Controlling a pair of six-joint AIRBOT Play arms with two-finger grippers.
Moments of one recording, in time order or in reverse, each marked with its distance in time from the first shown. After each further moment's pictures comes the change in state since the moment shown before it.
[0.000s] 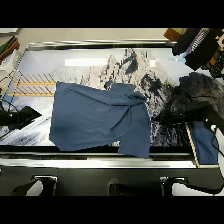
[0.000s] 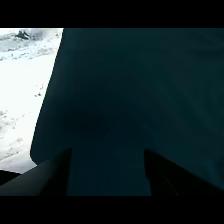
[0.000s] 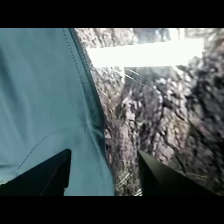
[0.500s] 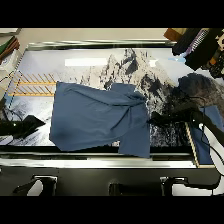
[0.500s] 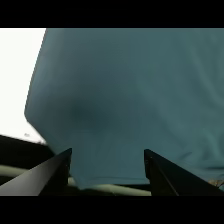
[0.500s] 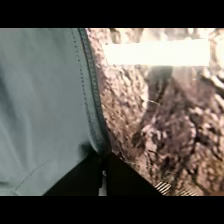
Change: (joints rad) left arm 0.043 0.076 -0.145 -0.038 -0.054 0.003; right arm 0.102 -0.070 -0.023 0.055 0.119 -0.024
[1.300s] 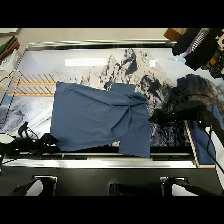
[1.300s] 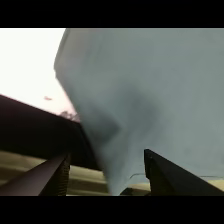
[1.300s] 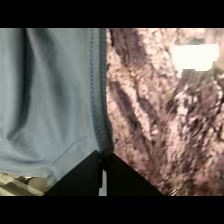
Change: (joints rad) left arm 0.004 -0.090 -0.335 -0.092 0.183 0.072; right arm 0.005 0.166 -0.002 0.000 -0.103 0.092
